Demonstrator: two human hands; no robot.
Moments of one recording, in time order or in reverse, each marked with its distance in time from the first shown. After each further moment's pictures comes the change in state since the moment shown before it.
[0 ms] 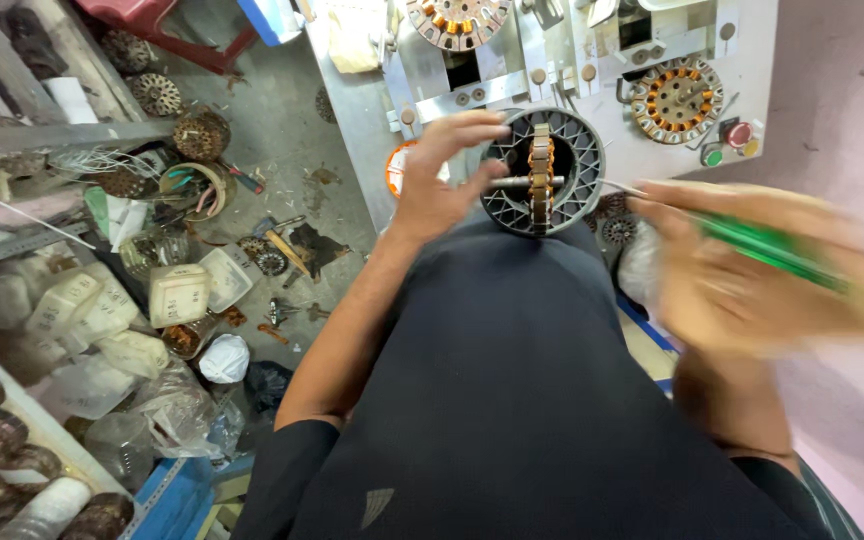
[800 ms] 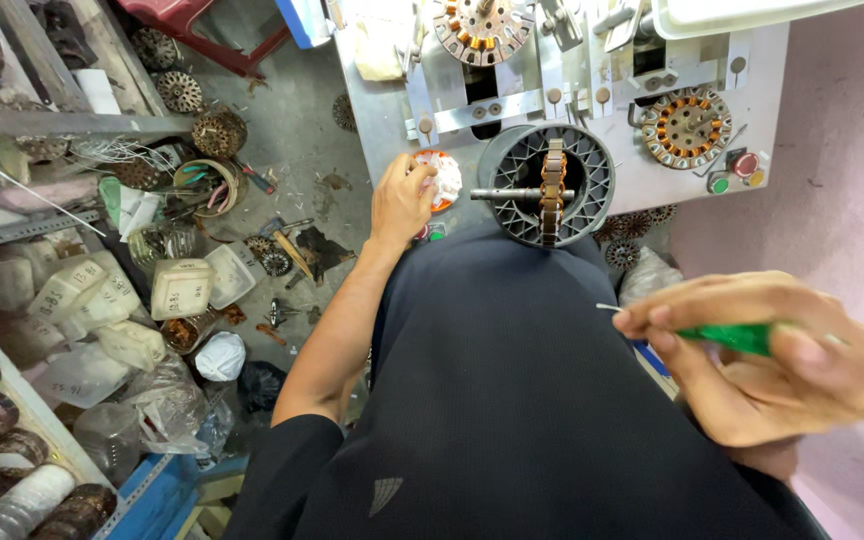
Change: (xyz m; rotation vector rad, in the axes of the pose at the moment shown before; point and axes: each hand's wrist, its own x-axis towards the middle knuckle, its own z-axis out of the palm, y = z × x) left_hand -0.072 -0.105 -0.026 0.639 0.057 -0.204; right_hand 0.049 -0.049 -0.040 0.551 -0.459 0.118
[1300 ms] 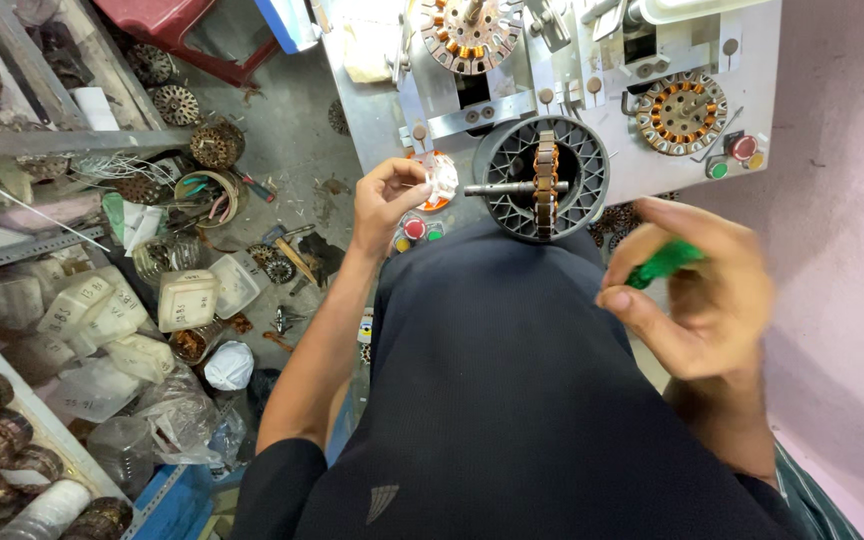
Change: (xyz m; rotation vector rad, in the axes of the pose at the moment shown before) left_hand 0.009 0.042 -0.052 -1.209 -0.133 -0.413; right_hand -0.008 0.039 0.019 0.009 0.057 0.155
